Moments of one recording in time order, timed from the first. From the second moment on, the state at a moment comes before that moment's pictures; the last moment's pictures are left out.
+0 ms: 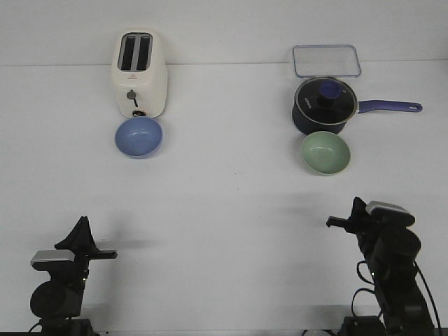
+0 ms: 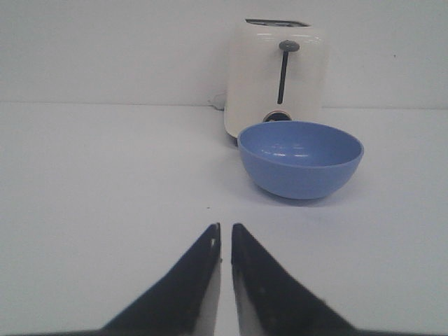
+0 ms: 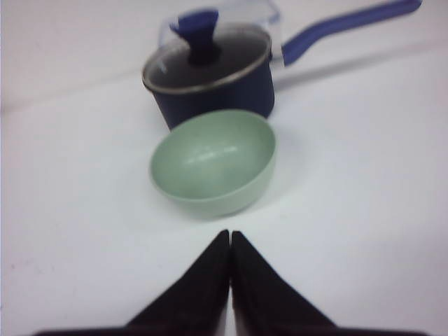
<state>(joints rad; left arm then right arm) 0.01 0.01 0.03 0.12 -0.02 -0.01 0.01 0.57 0.55 -0.34 0.02 0.31</state>
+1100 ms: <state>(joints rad) 0.01 0.01 0.03 0.12 -0.02 -0.01 -0.13 1.67 1.18 -0.41 -0.03 0.15</state>
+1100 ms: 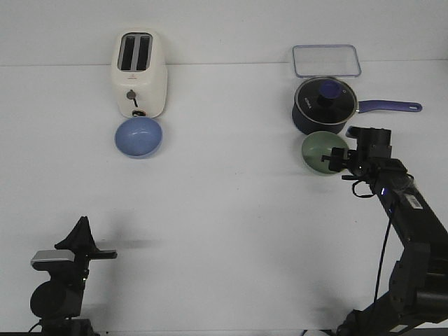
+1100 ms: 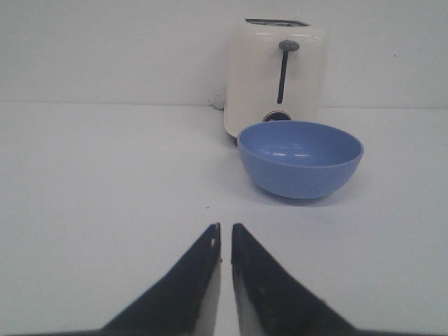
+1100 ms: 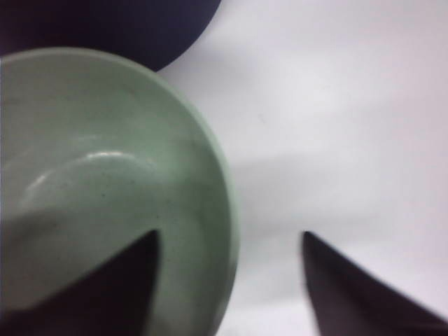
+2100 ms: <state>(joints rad) 0.01 0.01 0.03 0.12 -0.02 -0.01 0.20 1.17 1.09 -0.67 -0.25 0.16</state>
